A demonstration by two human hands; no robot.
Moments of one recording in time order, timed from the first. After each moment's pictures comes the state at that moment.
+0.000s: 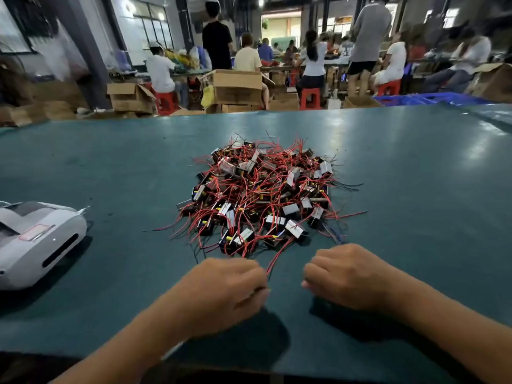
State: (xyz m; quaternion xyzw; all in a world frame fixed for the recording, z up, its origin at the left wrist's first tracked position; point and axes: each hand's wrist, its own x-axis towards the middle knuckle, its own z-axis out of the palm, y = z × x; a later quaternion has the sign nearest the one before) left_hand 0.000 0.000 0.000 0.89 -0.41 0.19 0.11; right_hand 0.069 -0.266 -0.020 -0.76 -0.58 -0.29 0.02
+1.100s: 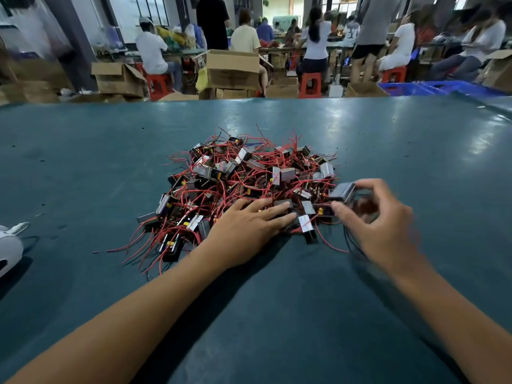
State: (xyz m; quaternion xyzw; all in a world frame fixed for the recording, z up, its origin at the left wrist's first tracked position) left_hand 0.193 -0.049 -0.032 0.94 -0.29 0.13 -0.10; right_hand 0.174 -0.307 -0.010 -0.85 -0.11 -0.30 0.42
